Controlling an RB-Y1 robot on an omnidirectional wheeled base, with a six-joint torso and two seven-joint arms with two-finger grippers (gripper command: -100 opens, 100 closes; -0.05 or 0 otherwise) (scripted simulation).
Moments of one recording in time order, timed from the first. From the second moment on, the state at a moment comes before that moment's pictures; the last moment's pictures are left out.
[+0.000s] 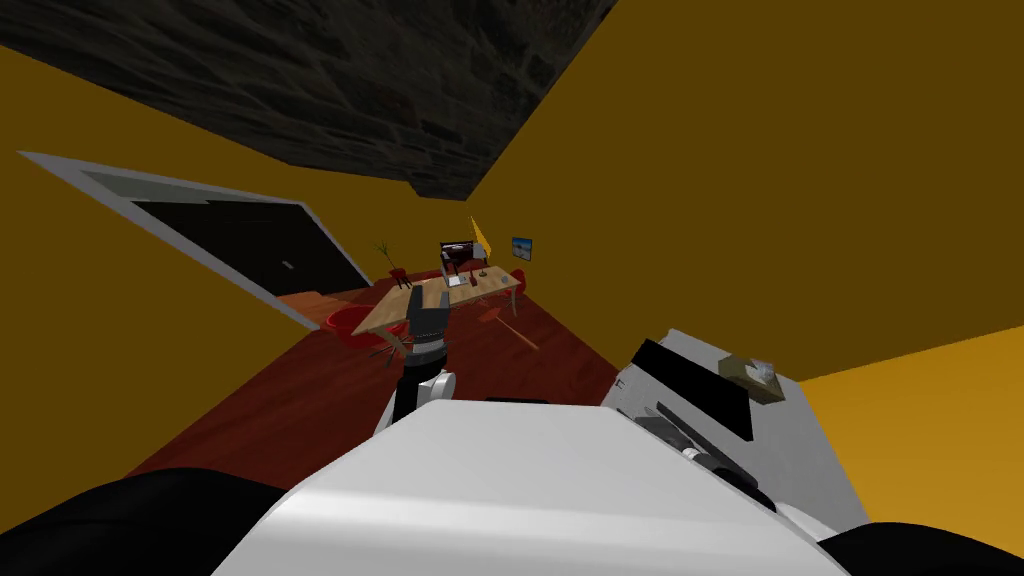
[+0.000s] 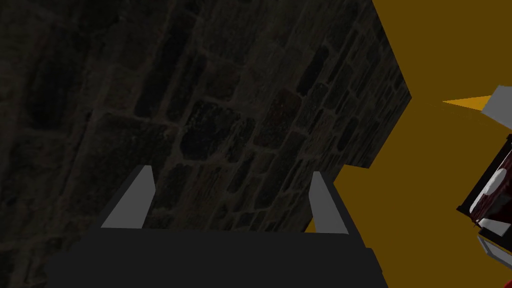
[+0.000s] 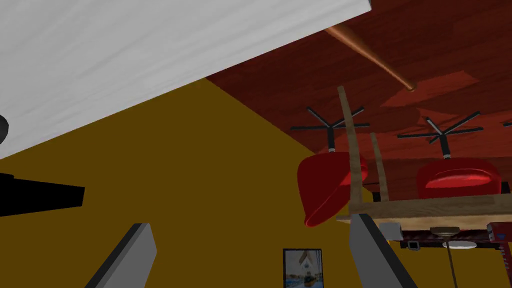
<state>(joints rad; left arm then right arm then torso) 0.49 -0.02 -0.05 -2.31 -0.02 -0.54 0.10 0.89 -0.89 0.07 -1.73 0.58 -0.11 0.27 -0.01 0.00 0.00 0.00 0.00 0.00</state>
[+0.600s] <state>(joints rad) 0.49 -0.02 -0.05 -2.31 -0.02 -0.54 0.10 1.00 -1.02 0.11 -1.66 0.63 -0.07 0.28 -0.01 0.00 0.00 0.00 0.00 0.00</state>
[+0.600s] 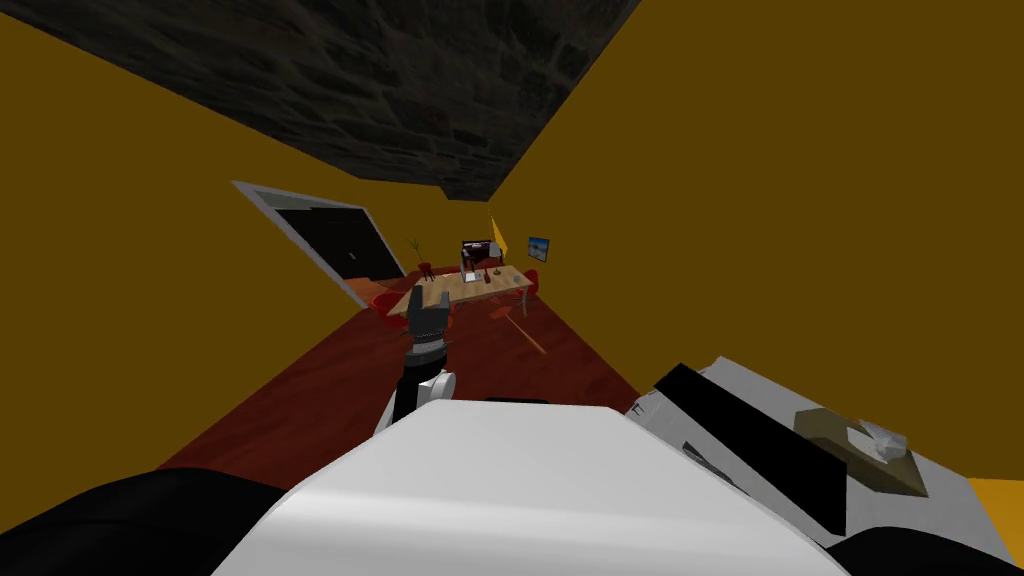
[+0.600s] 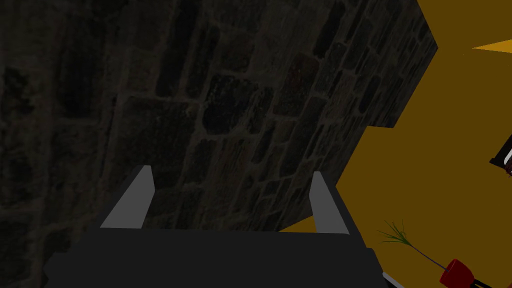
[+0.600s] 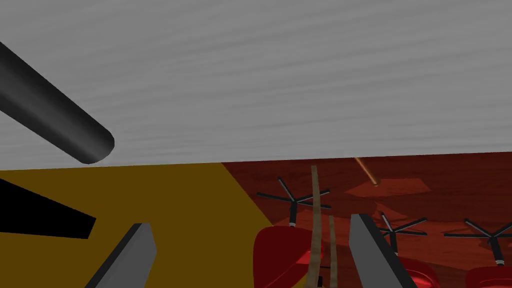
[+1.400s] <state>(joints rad) 0.49 -0.02 -0.05 -2.31 -0.02 -0.54 0.10 1.12 -1.11 0.19 -1.56 0.67 -0.07 0.29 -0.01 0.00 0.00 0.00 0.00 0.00</state>
